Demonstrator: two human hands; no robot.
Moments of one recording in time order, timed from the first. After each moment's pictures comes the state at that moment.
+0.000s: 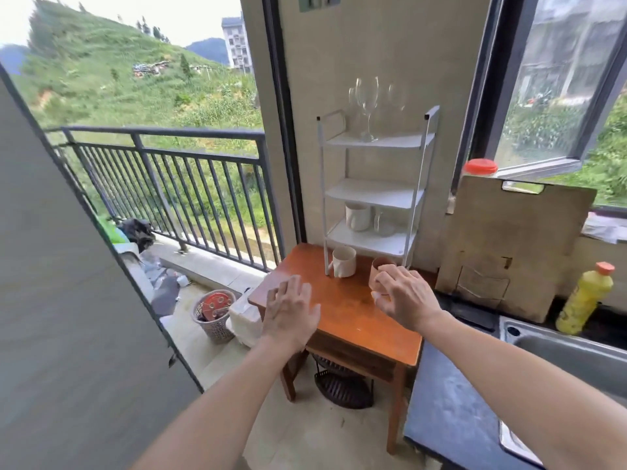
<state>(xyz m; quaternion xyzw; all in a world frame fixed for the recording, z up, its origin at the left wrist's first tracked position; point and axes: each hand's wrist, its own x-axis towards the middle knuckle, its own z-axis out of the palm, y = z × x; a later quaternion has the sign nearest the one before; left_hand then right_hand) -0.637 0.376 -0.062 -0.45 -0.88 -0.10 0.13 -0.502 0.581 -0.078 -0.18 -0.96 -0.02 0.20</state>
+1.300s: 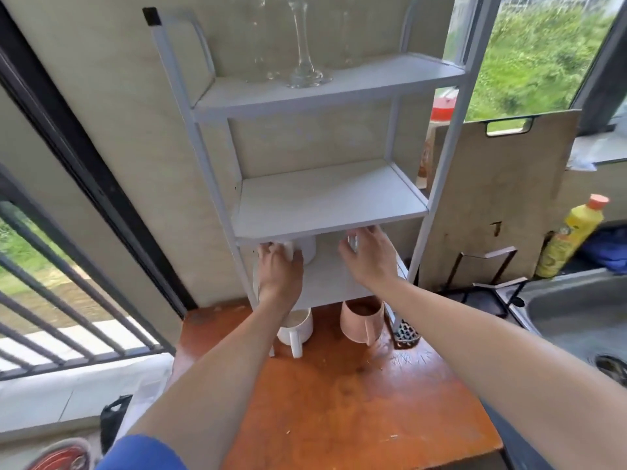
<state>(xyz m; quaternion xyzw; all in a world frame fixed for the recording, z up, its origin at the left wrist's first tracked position) -0.934 0.784 -0.173 -0.51 -0.77 -0.35 -0.13 -0.772 0.825 -0.168 -0.56 -0.74 0.12 0.34</state>
